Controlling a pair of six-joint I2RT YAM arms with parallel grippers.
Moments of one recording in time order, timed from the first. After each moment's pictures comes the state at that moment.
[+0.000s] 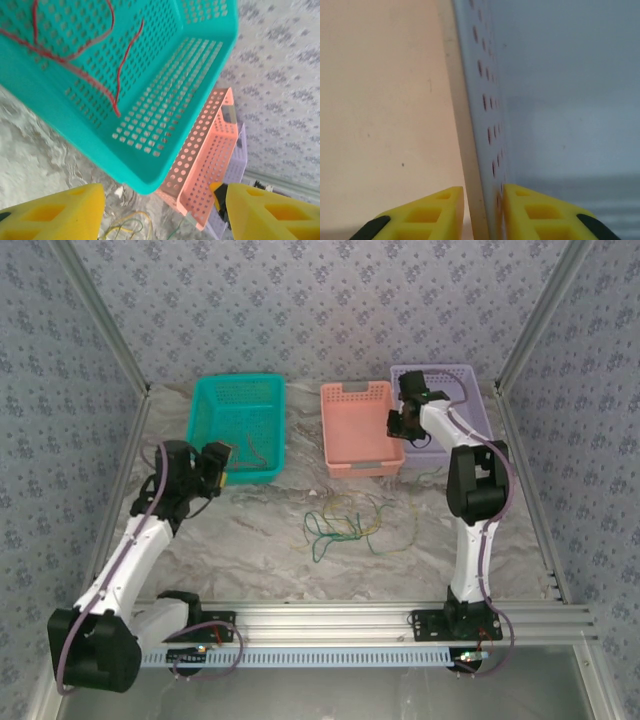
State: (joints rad) left arm -0.13 1.01 0.78 -0.34 0.20 -1.29; right arm 0.20 2.12 1.75 -0.74 0.00 0.29
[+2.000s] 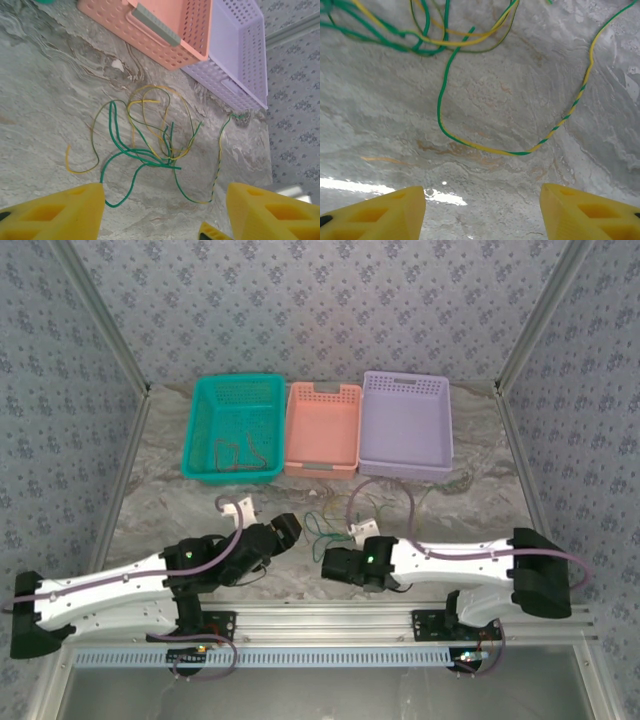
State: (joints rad) left arm -1.28 0.83 0.71 -0.55 -0.57 -1.38; right arm 1.33 1.39 0.90 -1.13 0.54 0.97
